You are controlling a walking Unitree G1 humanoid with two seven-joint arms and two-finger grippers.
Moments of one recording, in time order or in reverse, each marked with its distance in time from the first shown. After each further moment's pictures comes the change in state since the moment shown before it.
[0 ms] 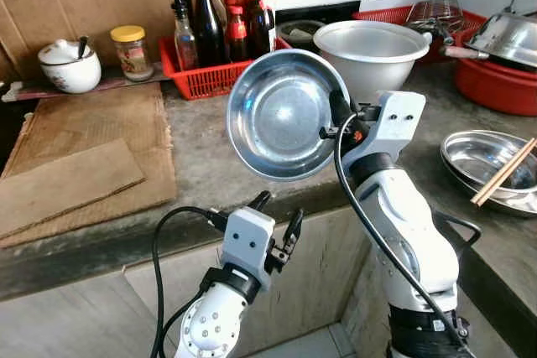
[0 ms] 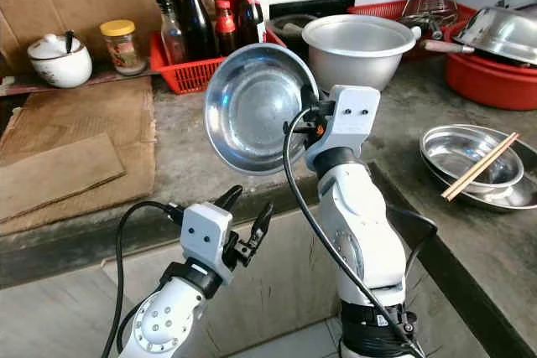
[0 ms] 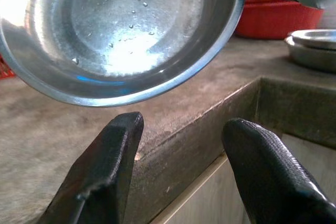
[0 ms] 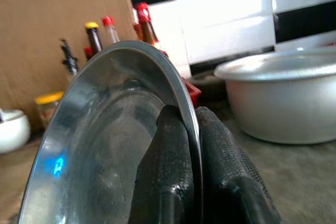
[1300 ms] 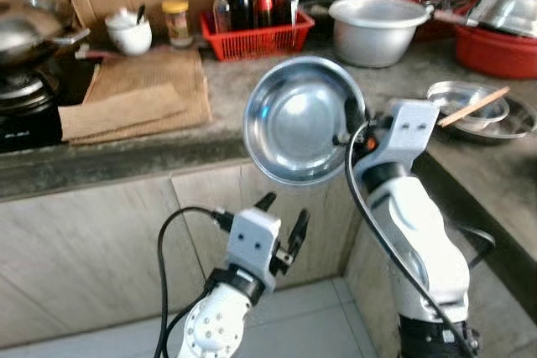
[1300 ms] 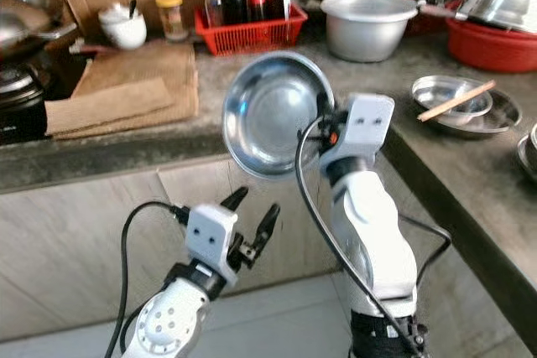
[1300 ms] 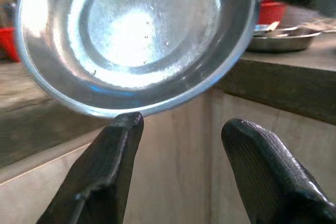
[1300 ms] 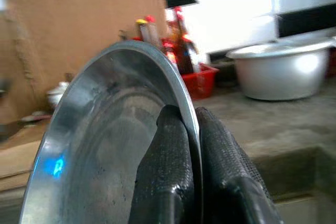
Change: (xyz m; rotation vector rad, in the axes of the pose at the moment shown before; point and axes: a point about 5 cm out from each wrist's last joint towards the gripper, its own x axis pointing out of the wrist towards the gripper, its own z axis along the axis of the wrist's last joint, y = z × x) left arm -0.001 0.003 -0.002 0.008 0.011 0.003; right arm -0.009 -0.002 -0.005 -0.017 0.006 -0.015
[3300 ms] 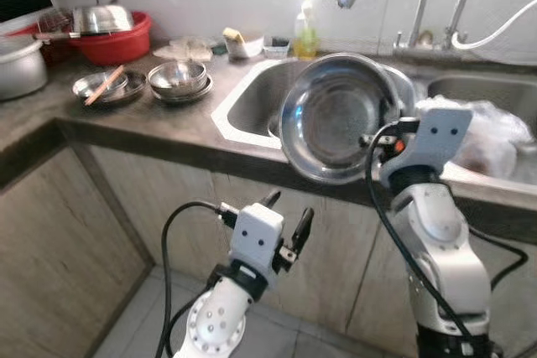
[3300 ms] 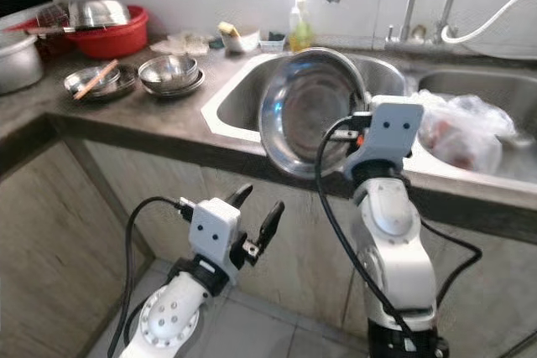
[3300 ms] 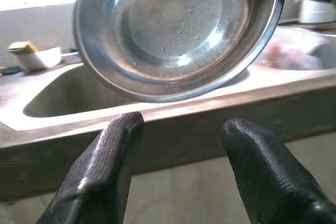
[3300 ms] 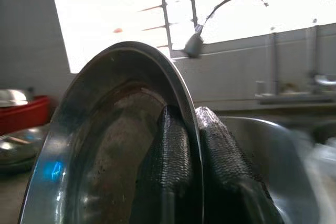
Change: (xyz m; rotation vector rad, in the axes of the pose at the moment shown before) left arm 0.005 -0.003 0.001 0.001 -0.012 -0.039; right arm -0.010 -0.024 0.011 -0.127 -0.047 -0.146
